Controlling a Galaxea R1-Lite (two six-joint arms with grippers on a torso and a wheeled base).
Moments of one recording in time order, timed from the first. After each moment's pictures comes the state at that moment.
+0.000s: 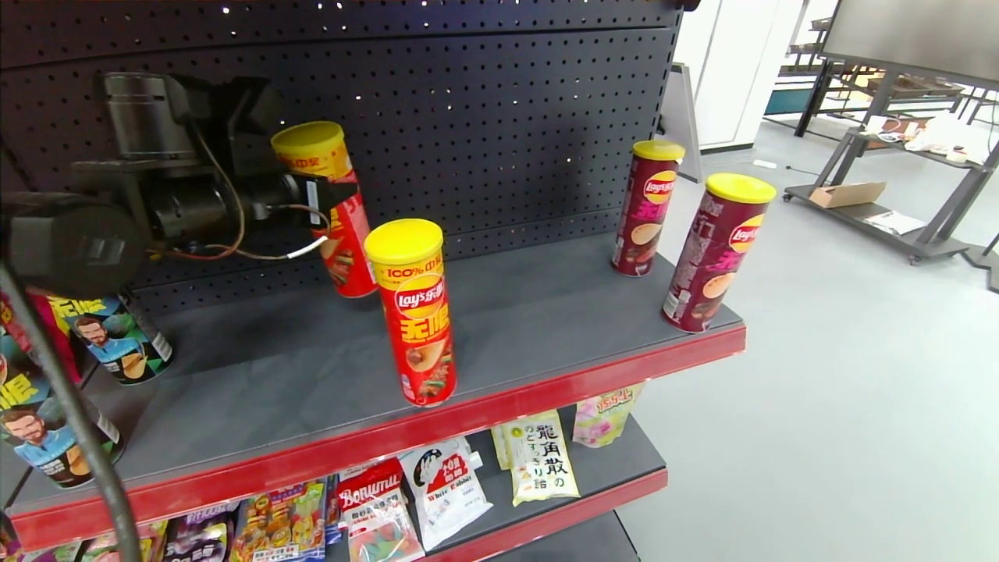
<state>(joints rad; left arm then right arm) -0.19 1.80 -1.26 -0.38 -0.14 0.05 0.00 0.00 0.00 0.00 0.03 0.00</state>
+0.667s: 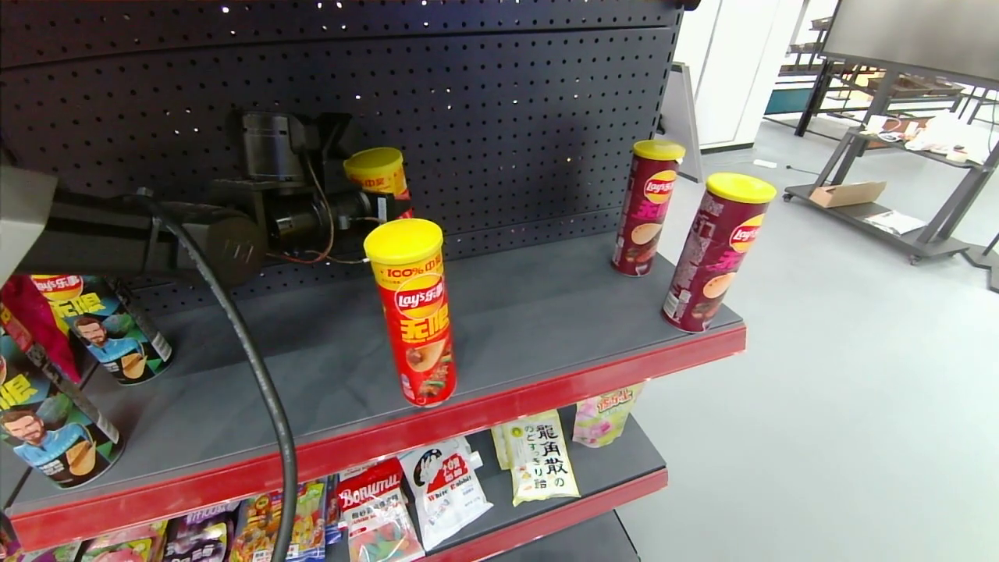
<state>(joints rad) -0.27 2.01 -1.42 -0.38 -0.07 0.01 0.00 0.00 0.00 0.00 0.03 0.00</state>
